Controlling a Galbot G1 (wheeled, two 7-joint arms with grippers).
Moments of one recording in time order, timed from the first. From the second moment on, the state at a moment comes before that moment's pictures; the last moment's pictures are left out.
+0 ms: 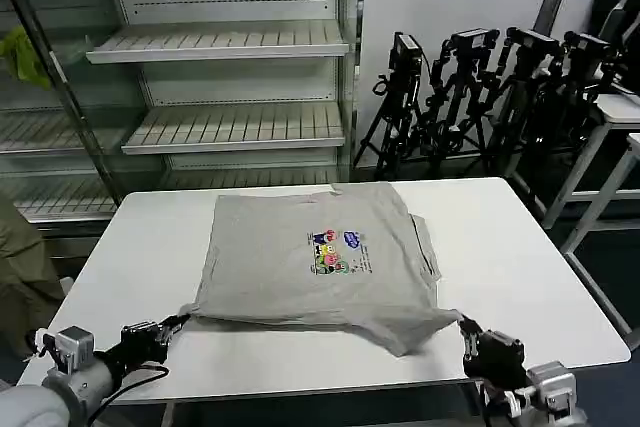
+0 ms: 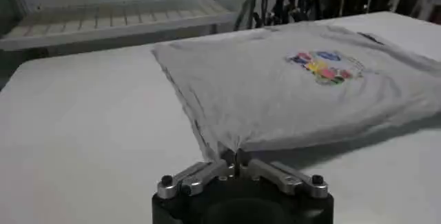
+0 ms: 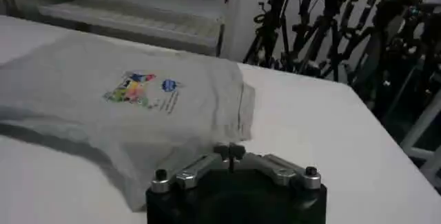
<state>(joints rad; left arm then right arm) 1.64 -0.61 -0.73 -2.17 -0.95 0.50 -0.05 -1.64 0.64 0.58 2.45 0.79 -0.49 0.49</state>
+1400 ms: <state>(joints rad) 1.04 -0.72 -0.35 -1.86 -0.90 0.48 -0.03 -0.80 0.68 0.01 2.00 0.78 -0.47 0.39</state>
